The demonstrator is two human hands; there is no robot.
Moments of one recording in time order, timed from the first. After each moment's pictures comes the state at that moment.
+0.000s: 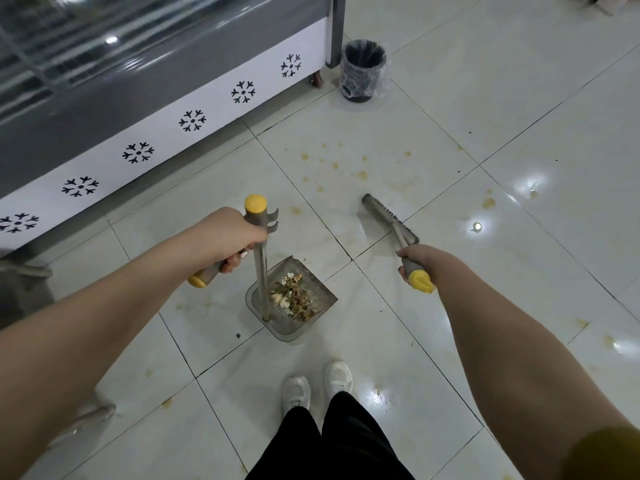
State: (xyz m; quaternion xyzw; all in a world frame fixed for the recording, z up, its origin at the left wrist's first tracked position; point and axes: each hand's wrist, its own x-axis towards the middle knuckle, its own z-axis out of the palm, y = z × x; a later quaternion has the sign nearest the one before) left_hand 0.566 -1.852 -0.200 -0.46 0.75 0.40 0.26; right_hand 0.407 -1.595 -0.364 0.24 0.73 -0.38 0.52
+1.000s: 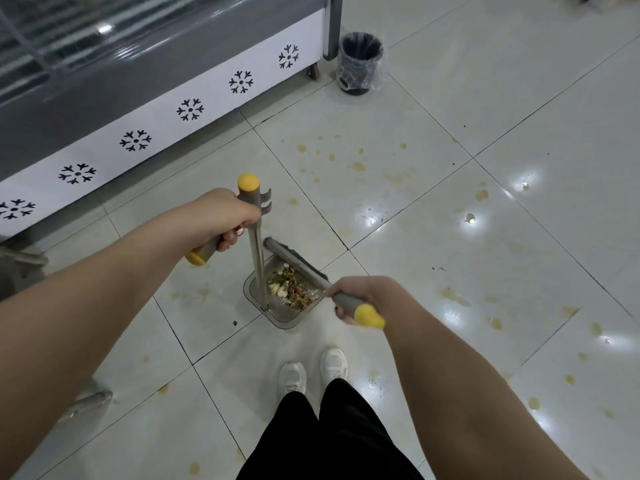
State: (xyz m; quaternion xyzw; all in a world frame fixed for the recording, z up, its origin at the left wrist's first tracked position) left_hand 0.587 -1.849 -0.204 -0.46 0.73 0.43 0.24; right_hand 0.527 -1.635 -0.347 0.19 0.58 -0.28 0.74
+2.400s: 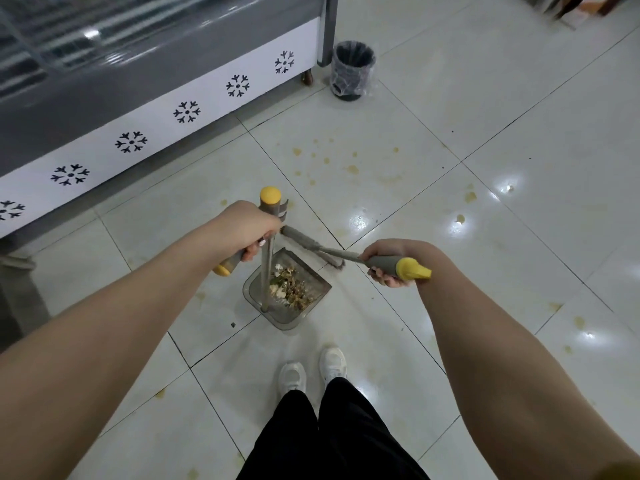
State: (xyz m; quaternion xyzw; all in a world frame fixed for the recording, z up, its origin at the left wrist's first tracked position) left_hand 0.610 -1.842 -0.216 -0.45 0.73 0.44 0.25; right_hand 0.478 -1.625 -0.313 0.15 0.66 -0.18 0.71
